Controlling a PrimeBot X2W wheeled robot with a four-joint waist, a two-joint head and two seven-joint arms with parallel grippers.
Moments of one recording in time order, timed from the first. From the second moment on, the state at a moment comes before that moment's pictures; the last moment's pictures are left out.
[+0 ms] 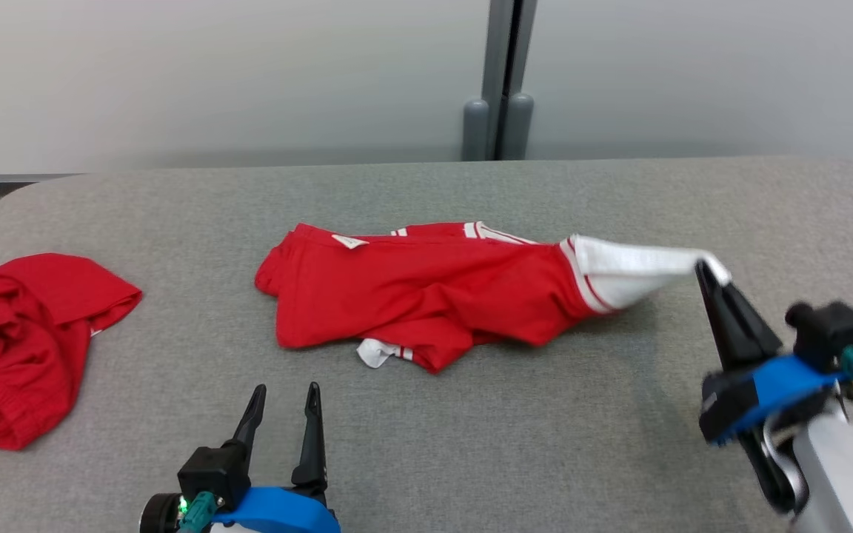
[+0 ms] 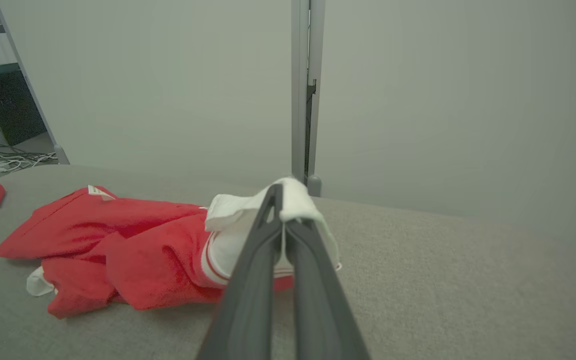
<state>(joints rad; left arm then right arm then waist) -0.05 0.05 -0.27 0.36 -0.31 0.02 -0.26 -0.40 -0.30 0.23 0.44 0.36 0.13 -0.26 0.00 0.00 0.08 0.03</state>
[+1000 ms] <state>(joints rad) -0.80 0.07 -0.08 0.96 -0.24 -0.04 -0.22 -0.35 -0.09 0.14 0.39 0.22 0.13 -0.26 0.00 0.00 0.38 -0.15</state>
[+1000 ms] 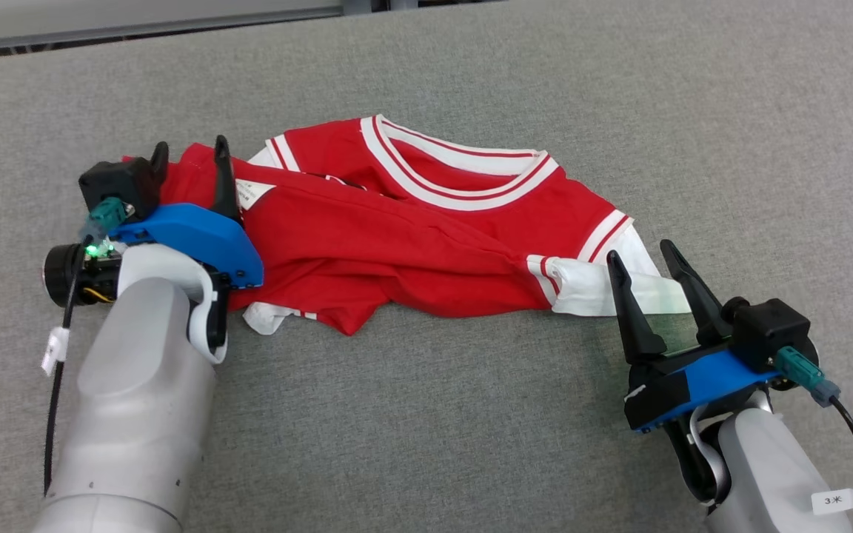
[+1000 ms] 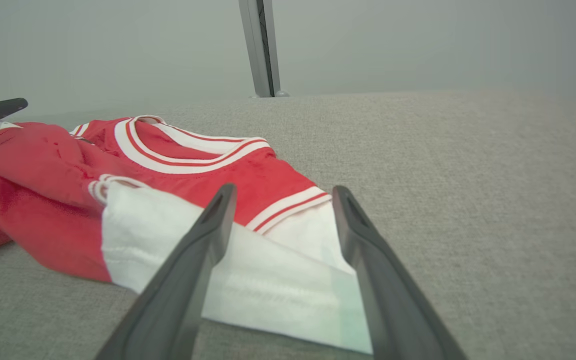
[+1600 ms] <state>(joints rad) -0.92 0.10 -0.09 1.23 -0.26 -0.06 -0.21 -0.36 -0.07 0.14 0.38 0.23 0.13 -0.26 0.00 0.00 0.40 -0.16</state>
